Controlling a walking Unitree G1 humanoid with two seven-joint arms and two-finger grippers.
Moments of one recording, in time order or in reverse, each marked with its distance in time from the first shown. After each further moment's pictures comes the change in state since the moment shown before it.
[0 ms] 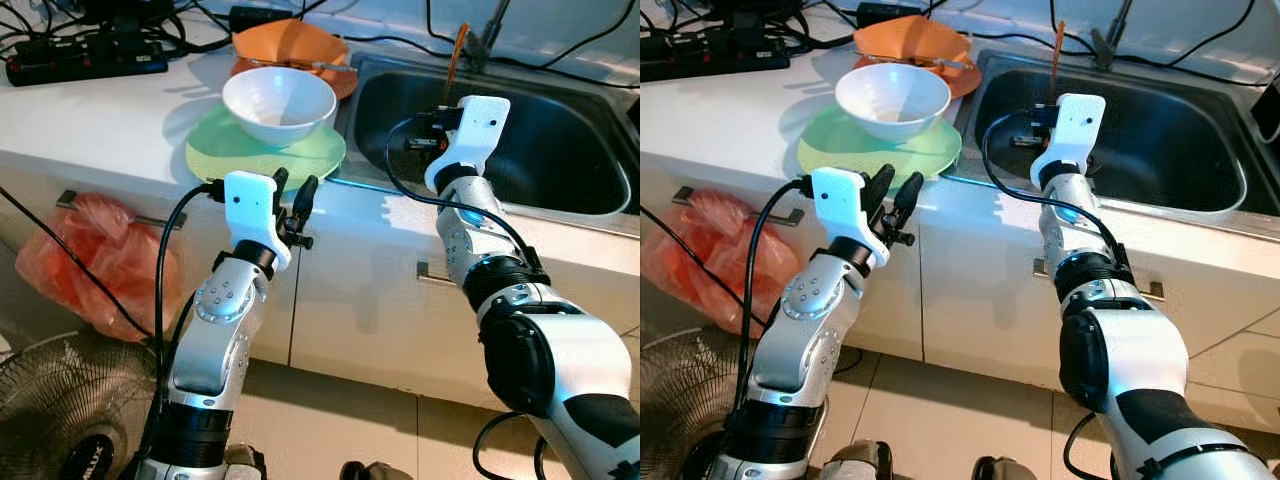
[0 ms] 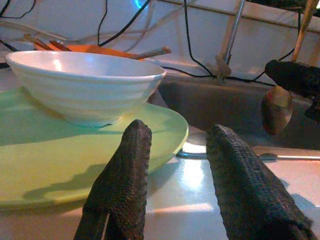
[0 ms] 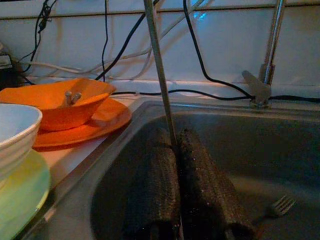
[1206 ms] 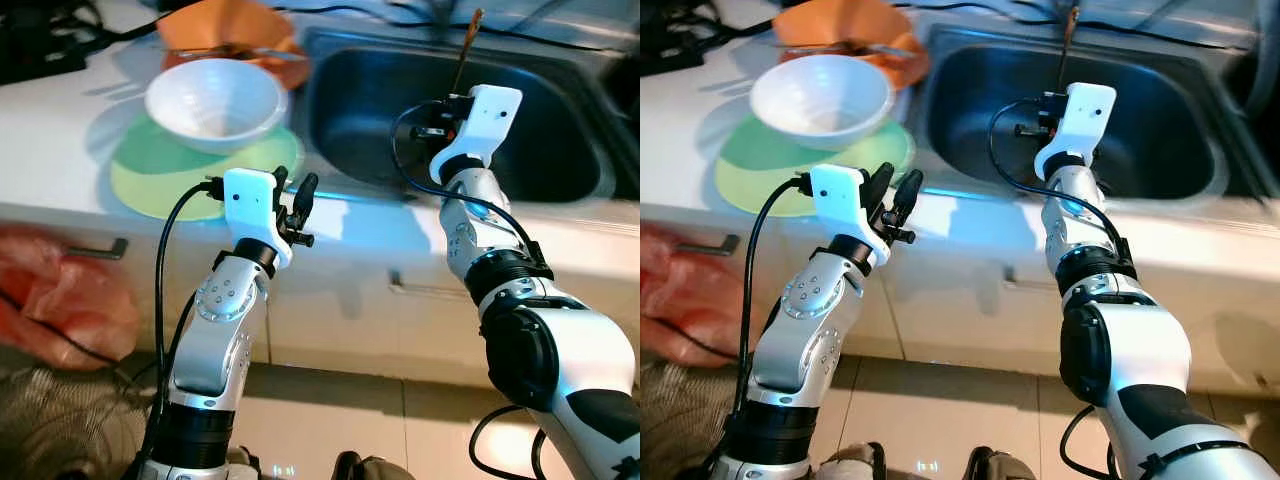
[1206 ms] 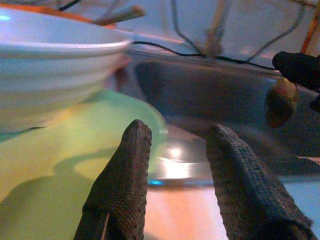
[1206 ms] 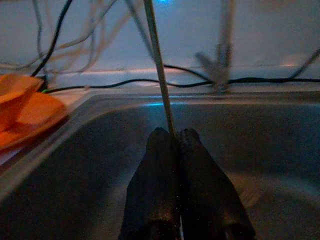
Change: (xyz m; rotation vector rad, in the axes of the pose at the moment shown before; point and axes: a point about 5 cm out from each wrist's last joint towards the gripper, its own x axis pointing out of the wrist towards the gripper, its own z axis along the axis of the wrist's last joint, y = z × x) left arm 0.001 -0.001 0.003 -0.015 0.005 0.017; right arm 0.004 -0.001 0.009 0.027 -0.030 -0.009
